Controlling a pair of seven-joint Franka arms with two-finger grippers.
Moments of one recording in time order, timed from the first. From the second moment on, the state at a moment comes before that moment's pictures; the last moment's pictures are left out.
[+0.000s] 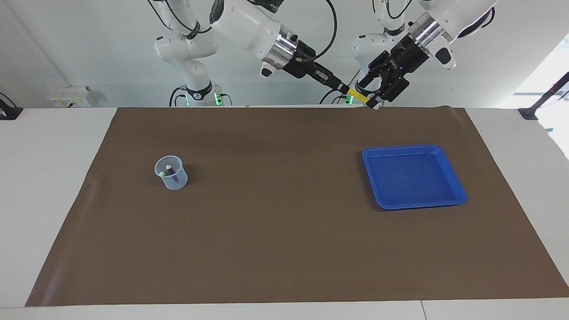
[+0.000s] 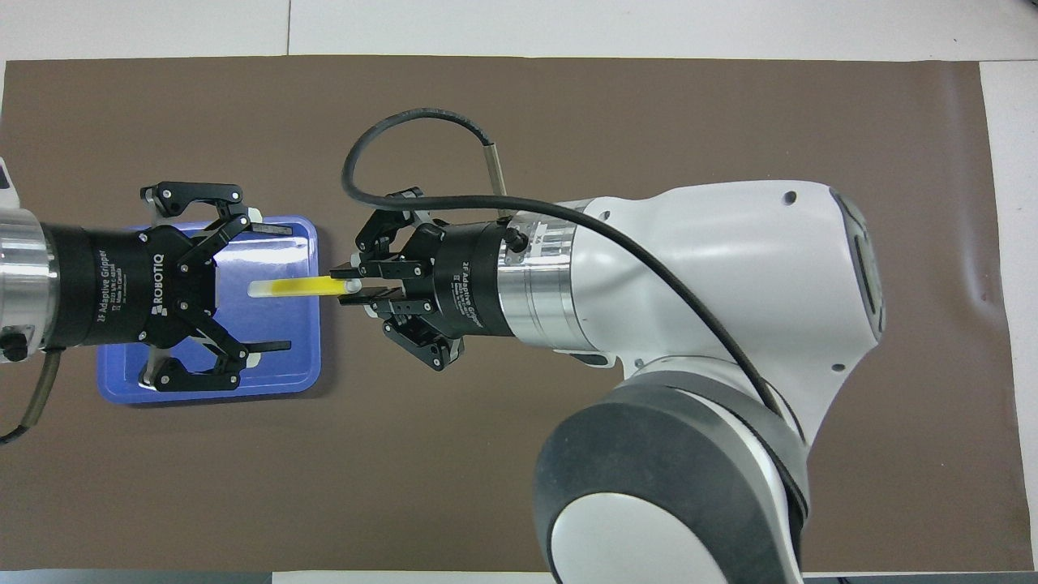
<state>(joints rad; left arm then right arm) -0.10 -0.24 -0.14 -1.83 -0.60 1.77 -1.60 0.25 0.10 0.40 -1.62 0.88 2.27 1.40</state>
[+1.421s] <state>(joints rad) -0.10 -0.30 -0.16 -1.93 -0.59 1.89 -1.64 0.25 0.10 0.40 -1.62 0.84 2.30 1.40</state>
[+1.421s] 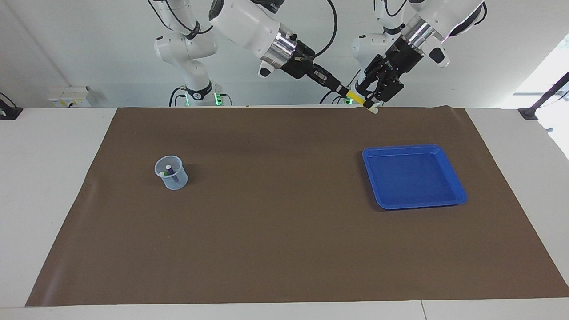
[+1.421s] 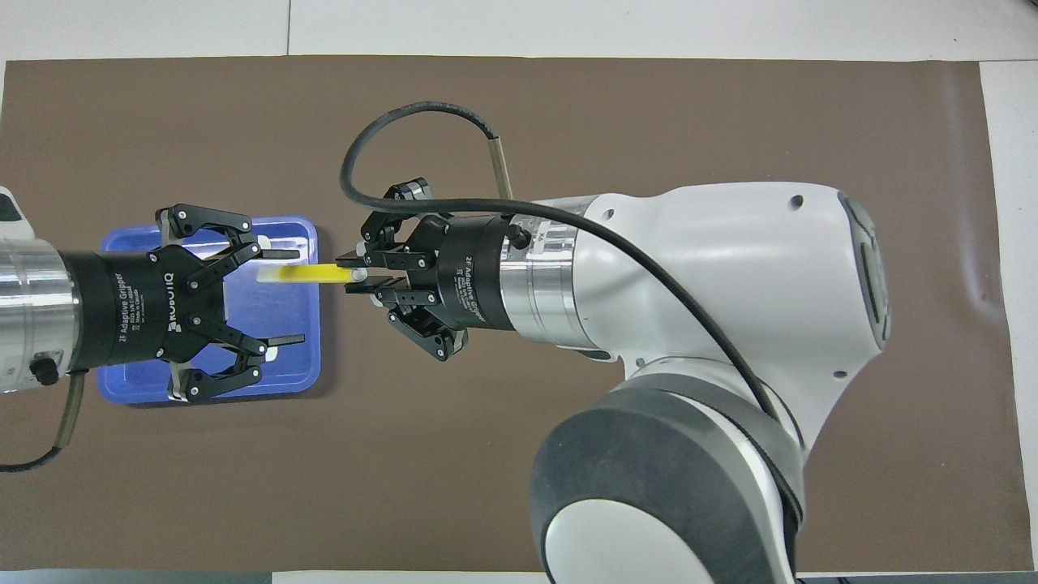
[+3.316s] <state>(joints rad) -0.09 -0.30 -0.17 -1.95 -0.58 1.97 -1.68 0.23 0.11 0.38 -1.62 0.60 2.26 1.40</state>
